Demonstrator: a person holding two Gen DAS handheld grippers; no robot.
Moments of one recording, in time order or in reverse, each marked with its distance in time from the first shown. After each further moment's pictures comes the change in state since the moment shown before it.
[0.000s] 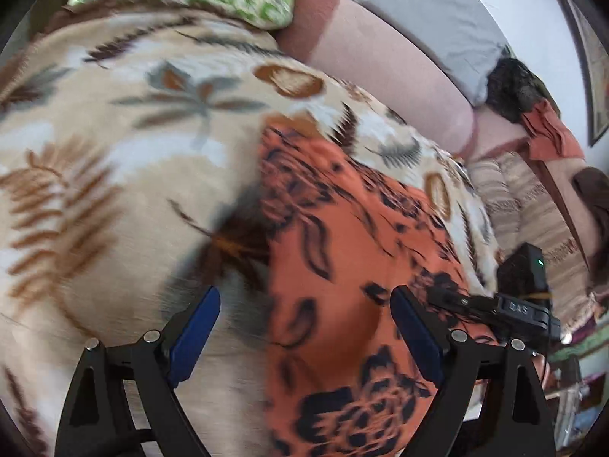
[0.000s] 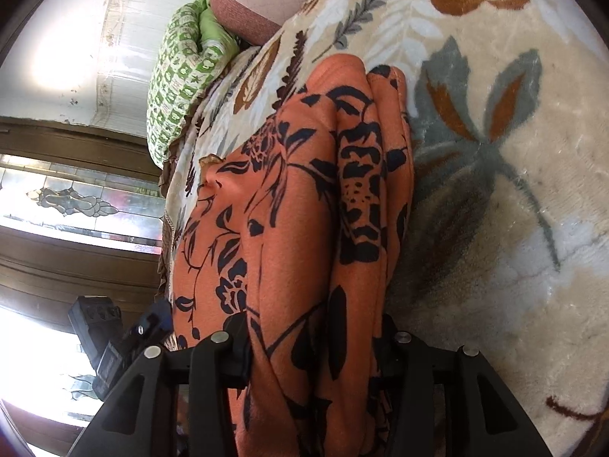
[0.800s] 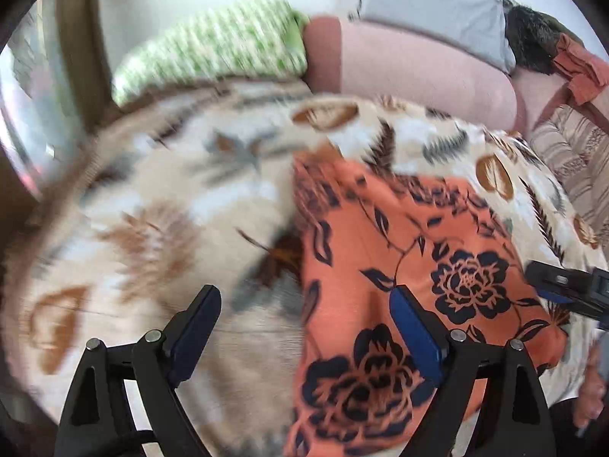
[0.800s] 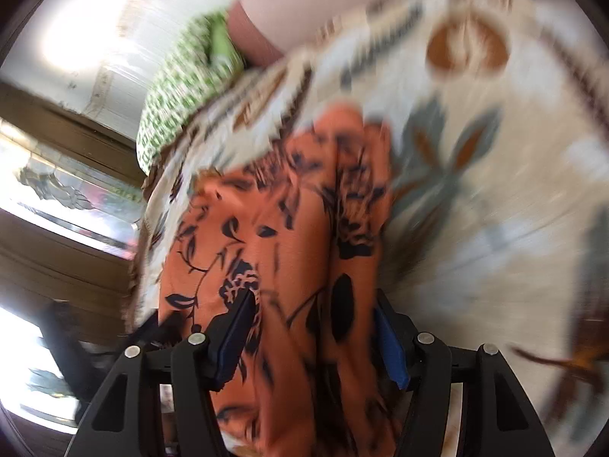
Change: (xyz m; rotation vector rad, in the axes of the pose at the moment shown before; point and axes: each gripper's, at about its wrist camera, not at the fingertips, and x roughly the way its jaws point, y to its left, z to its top) left arm -0.050 -0.071 -0.037 0.203 -0.187 0.472; right arm -0.054 0.040 -0.038 -0.150 -0.179 -0.196
